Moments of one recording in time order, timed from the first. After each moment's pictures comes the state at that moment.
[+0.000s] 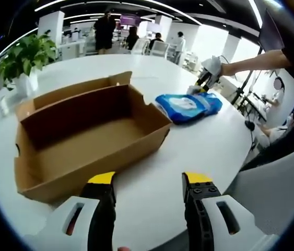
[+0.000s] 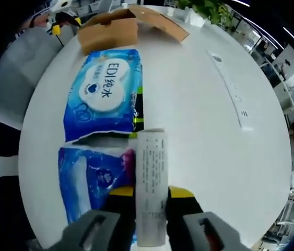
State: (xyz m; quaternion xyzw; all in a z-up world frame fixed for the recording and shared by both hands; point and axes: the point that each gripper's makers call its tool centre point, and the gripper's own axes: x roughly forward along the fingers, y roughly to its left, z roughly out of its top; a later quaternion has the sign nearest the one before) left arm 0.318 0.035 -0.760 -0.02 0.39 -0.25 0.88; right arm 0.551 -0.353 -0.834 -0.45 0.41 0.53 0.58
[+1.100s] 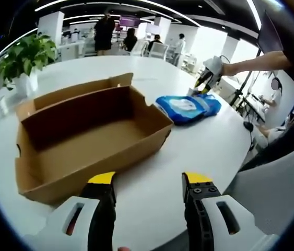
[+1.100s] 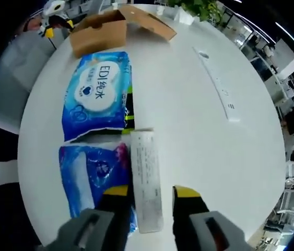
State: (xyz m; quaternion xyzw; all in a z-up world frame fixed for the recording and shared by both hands) left arm 0.320 0.043 -0.758 -0.02 0.39 -0.26 0.88; right arm 0.562 -0.362 -0.812 -0.43 0.42 0.49 0.63
